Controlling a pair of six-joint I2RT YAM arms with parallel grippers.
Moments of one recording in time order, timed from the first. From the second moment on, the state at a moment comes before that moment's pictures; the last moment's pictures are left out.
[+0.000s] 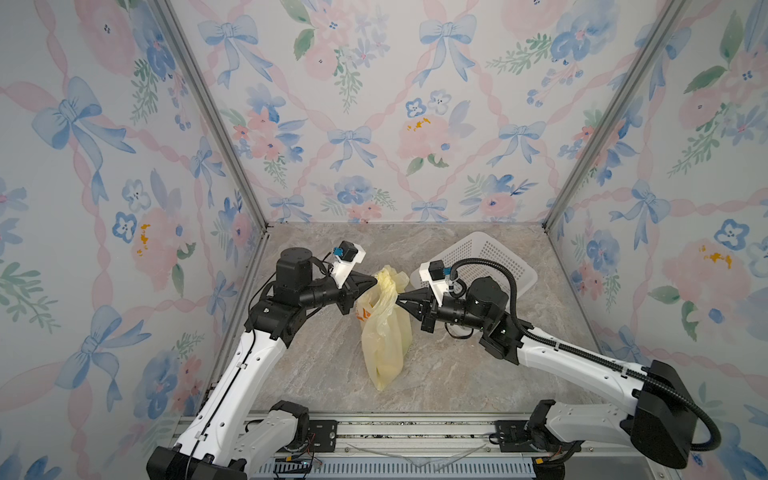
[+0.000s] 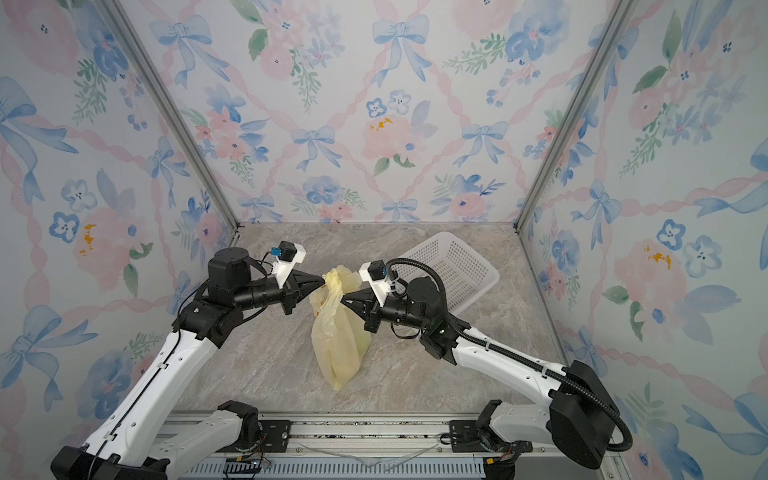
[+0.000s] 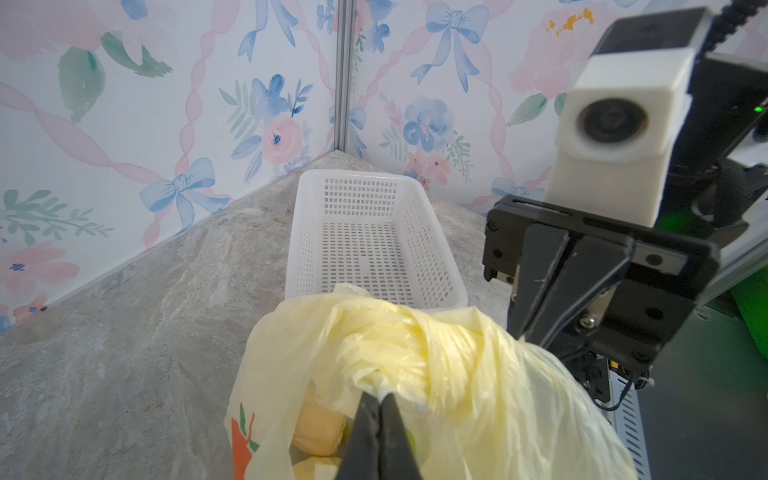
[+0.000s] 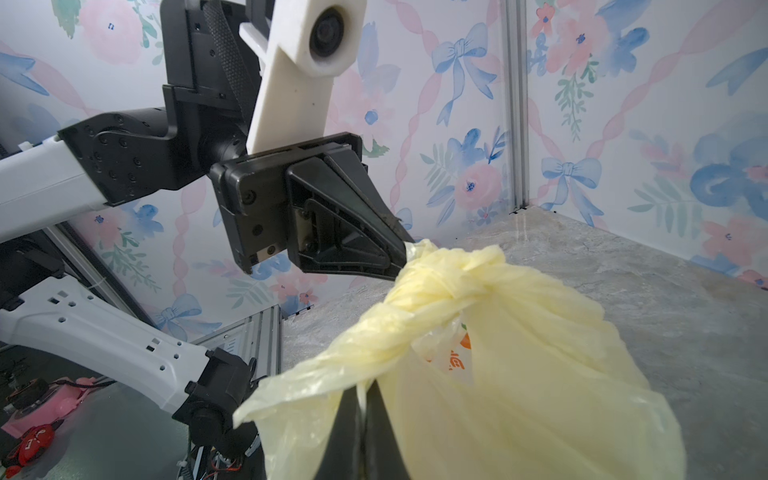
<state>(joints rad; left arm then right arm) -0.27 1.01 1.02 -0.42 0.75 0.16 0.84 1.26 0.83 0.42 -0.47 0.27</state>
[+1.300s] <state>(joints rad) 0.00 1.25 0.89 -0.36 -0.01 -0.09 0.45 0.78 0.68 -0.59 0.09 0.49</state>
